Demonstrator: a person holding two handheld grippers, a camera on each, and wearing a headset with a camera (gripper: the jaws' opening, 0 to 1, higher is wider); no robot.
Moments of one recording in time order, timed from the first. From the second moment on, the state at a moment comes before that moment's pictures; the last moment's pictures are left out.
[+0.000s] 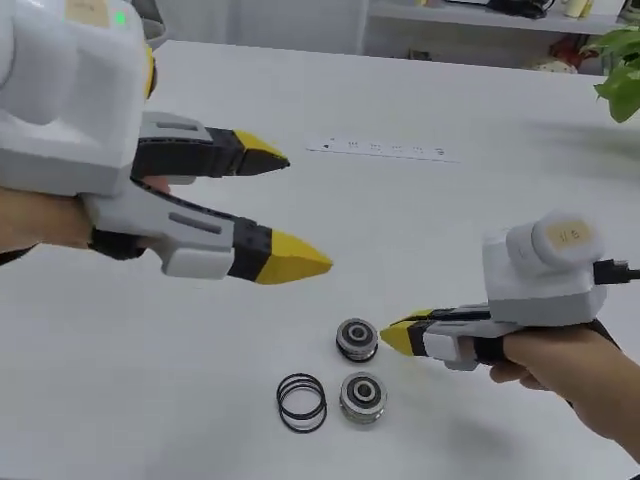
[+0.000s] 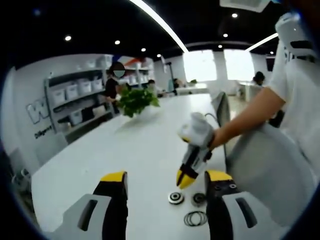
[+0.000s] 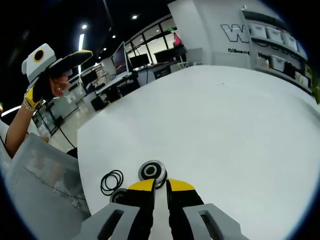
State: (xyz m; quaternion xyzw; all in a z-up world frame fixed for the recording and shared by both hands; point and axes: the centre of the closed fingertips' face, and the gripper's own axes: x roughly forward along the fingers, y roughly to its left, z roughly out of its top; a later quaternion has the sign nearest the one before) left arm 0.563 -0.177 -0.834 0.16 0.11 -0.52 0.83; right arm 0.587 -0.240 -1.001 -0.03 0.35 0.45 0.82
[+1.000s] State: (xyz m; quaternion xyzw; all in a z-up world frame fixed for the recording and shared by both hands) left arm 0.600 -0.222 -0.961 0.14 0.17 -0.55 0.81; right arm 0.585 -0.240 -1.015 -0.05 0.35 0.47 0.81
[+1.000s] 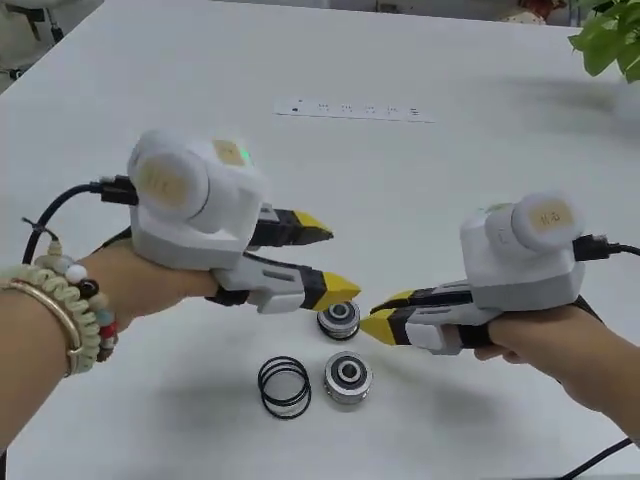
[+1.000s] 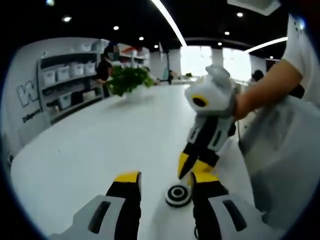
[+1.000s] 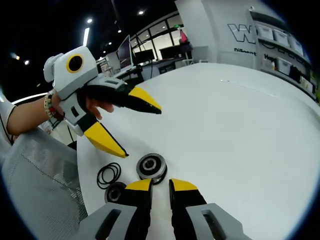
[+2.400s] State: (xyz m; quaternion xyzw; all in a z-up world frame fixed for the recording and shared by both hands) left arm 0.587 -0.226 -1.003 0.16 0.22 -0.55 0.79; right arm 0.578 -0.227 -1.023 -0.12 0.32 0.51 0.79
